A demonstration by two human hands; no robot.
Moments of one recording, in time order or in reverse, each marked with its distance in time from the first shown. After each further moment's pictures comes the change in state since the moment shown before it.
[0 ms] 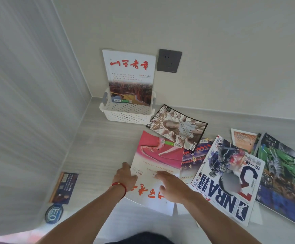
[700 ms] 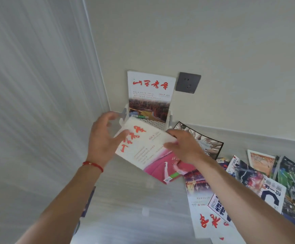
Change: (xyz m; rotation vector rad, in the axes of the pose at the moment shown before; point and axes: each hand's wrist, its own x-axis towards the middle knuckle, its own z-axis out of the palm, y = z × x) left_hand -0.032 0.039 -0.209 -0.316 0.711 0.605; right_hand 0.033 -0.107 -0.163 0.302 0.420 -0.143
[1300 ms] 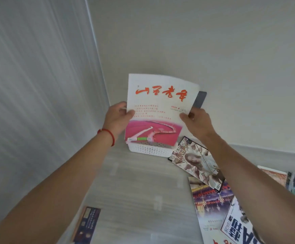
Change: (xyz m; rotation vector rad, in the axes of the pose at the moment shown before) left_hand 0.122 0.047 0.002 -0.299 -0.208 -0.216; right_hand 0.098 -0.033 -0.063 -0.032 0.399 0.018
